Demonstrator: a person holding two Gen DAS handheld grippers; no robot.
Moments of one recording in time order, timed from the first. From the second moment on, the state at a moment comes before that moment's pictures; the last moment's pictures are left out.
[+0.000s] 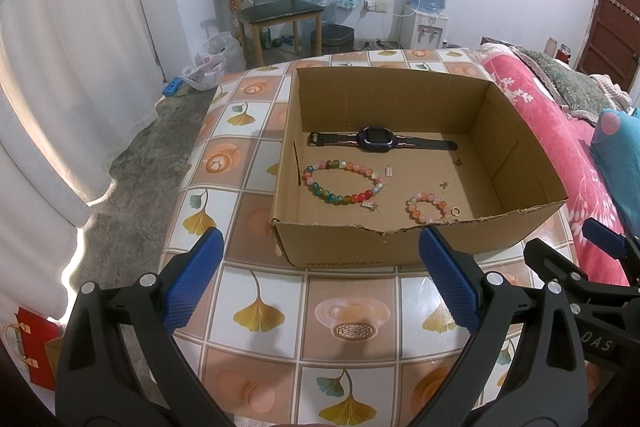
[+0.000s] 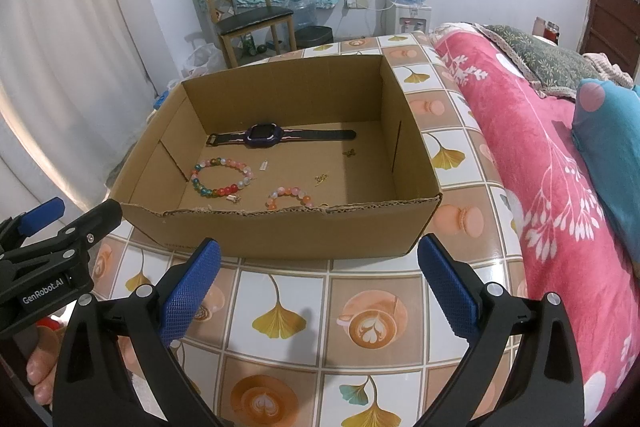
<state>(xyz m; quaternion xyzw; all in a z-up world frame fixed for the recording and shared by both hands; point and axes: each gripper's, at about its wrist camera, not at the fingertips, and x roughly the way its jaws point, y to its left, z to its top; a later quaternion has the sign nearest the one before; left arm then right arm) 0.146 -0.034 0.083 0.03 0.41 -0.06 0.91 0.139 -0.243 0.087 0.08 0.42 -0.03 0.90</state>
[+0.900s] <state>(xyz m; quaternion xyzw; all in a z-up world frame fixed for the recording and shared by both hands) 0.147 -0.032 0.083 0.03 0.41 -0.06 0.91 0.139 -0.244 0.087 0.08 0.42 -0.03 0.90</state>
